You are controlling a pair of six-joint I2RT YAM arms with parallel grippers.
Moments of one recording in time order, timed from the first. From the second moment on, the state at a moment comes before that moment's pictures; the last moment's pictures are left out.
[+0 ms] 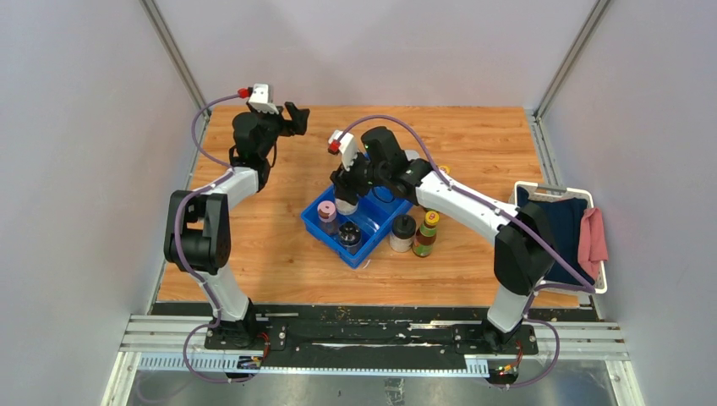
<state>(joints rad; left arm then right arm) -0.09 1.76 1.10 0.74 0.25 -0.21 0.76 1.73 1.44 -0.26 -0.32 -0.25</state>
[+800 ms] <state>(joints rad) -0.09 1.81 1.10 0.75 0.25 -0.21 0.72 1.79 1.44 -0.24 -0.33 -0.26</state>
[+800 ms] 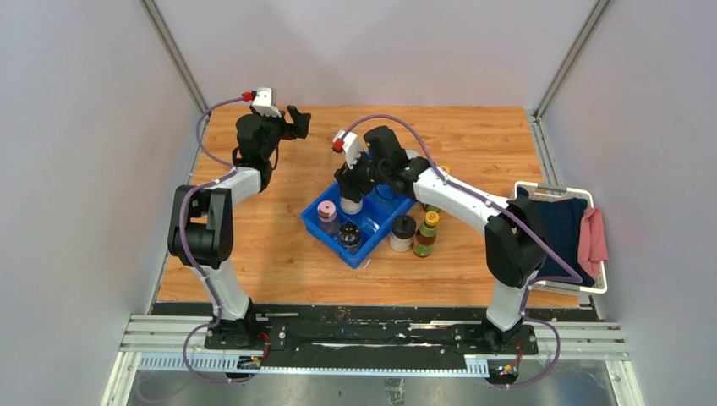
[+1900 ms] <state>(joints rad) -0.09 1.86 1.10 0.79 0.25 -0.21 0.71 1.87 1.44 -0.19 -0.35 -0.27</state>
